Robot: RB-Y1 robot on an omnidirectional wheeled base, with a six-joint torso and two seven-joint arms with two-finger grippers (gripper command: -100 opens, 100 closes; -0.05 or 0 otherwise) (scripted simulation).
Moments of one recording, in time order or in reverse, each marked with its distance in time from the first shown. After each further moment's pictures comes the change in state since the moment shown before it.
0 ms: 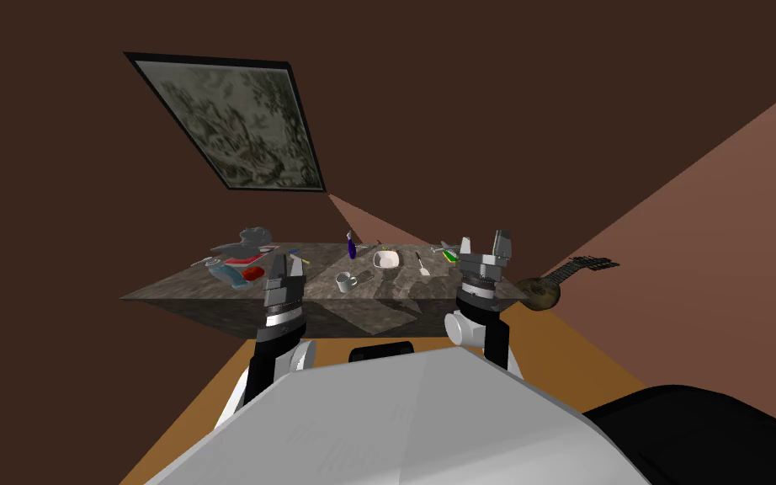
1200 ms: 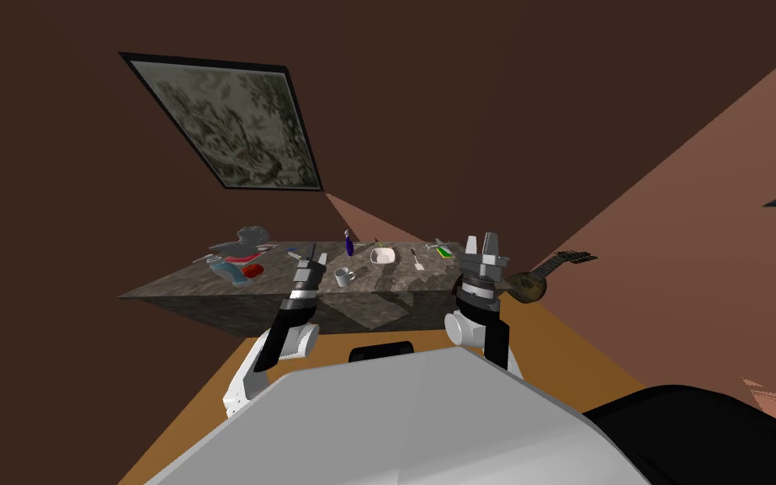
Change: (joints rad) left arm -0.192 0.208 -0.051 0.064 0.056 0.267 0.113; right arm 0.000 0.000 0.000 0.000 0.000 0.000 0.000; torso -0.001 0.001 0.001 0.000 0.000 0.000
